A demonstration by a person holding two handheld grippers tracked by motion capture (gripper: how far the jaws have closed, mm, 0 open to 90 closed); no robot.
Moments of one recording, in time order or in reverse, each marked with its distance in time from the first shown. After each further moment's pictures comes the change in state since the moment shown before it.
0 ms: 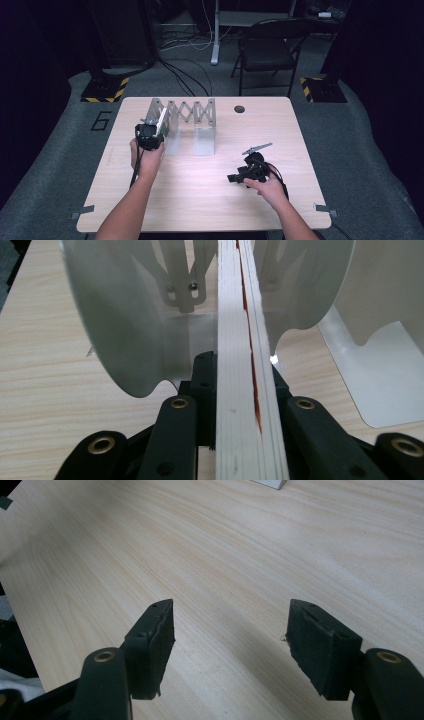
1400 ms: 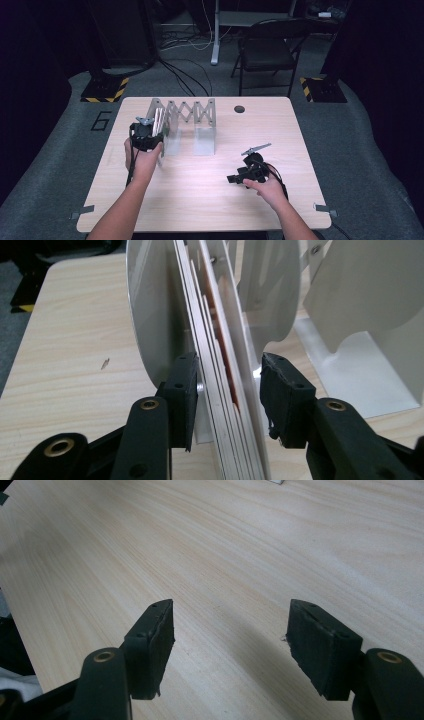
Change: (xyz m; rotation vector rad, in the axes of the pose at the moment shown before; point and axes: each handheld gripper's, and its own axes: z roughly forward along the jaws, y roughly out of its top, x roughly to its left) left arm 0.001 0.005 -0.037 -0.086 -0.022 0.017; right arm 0.000 -0.001 0.003 0.011 -0.003 0.000
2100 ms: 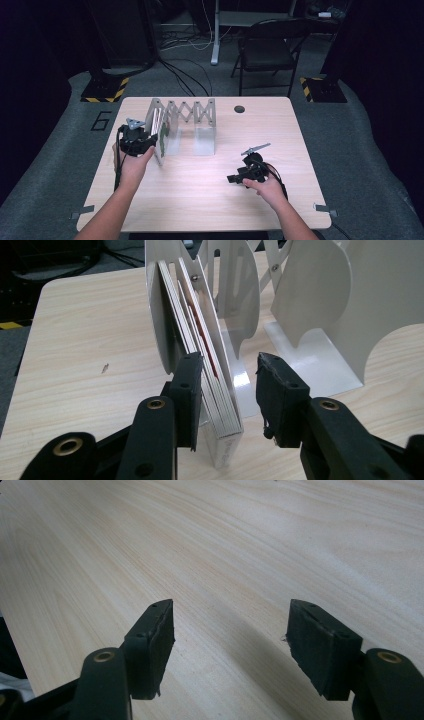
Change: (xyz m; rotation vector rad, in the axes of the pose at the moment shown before) left arm 0.011 -0.001 -0.046 -0.048 -0.099 0.009; right arm -0.003 0.000 0.004 0.010 -0.007 -0.004
